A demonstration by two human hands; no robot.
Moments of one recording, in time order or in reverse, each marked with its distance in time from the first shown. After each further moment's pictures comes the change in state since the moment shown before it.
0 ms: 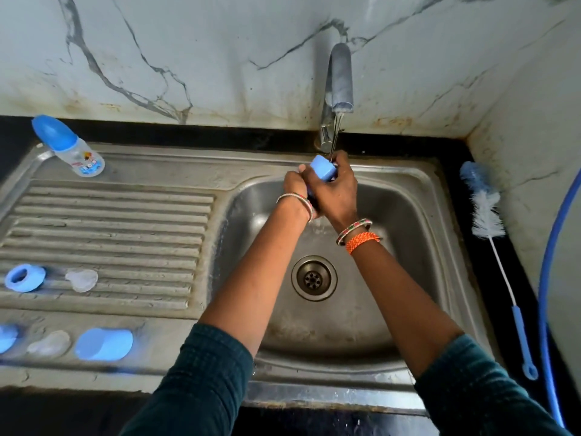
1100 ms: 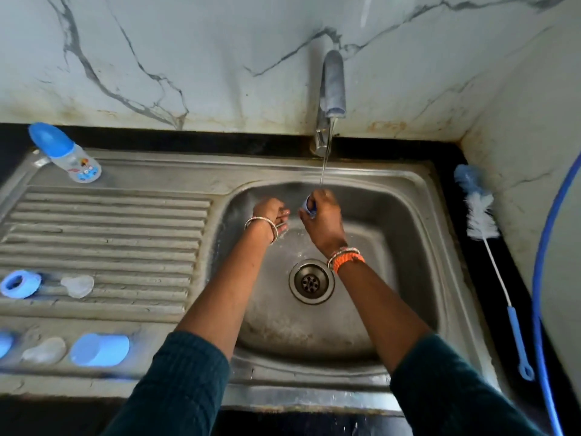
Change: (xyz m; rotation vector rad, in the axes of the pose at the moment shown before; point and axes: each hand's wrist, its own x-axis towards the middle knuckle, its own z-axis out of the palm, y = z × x) left_hand 0.034 0.003 -0.070 0.481 0.173 0.092; right_hand -0.020 0.051 0.007 -0.493 -0.292 -0.060
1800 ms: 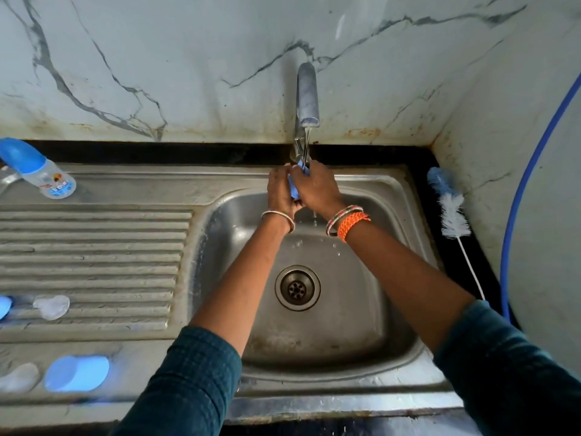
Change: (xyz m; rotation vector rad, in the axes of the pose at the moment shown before) left_hand -0.020 0.026 0.067 -0.367 -0.196 0.258; right_hand 0.040 -0.049 -0.066 0.159 0.044 0.036
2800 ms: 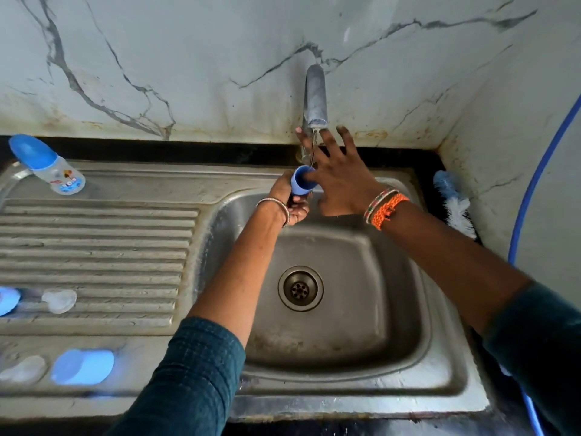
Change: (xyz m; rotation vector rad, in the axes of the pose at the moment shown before) left_hand -0.006 0.022 -0.009 0.117 -0.038 -0.348; right_hand -0.003 -0.005 -0.056 -1.166 -0.237 -0.600
